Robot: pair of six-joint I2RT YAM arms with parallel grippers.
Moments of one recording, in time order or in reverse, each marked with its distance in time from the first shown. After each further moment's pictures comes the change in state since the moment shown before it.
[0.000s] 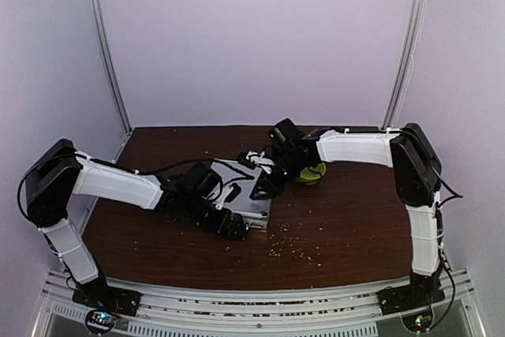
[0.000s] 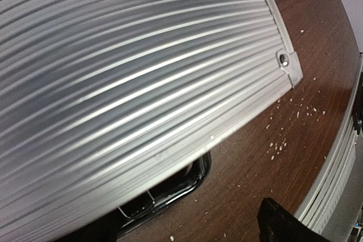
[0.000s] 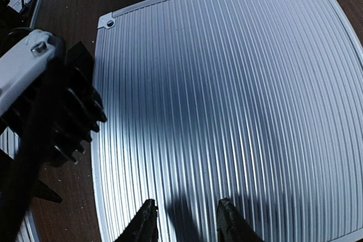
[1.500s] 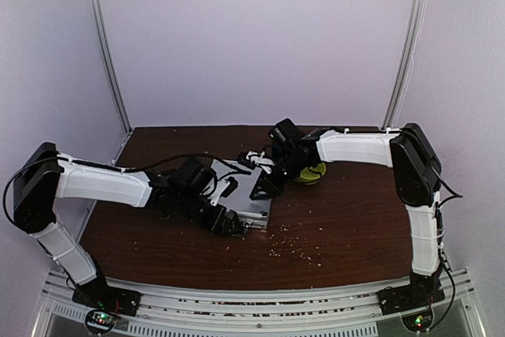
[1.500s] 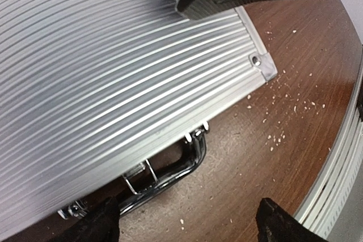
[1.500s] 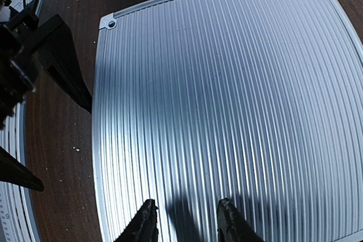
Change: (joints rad) left arm -0.002 -0.110 -0.004 -0.084 -0.068 0.095; right arm -0.001 0.003 0.001 0.000 -0.008 0.000
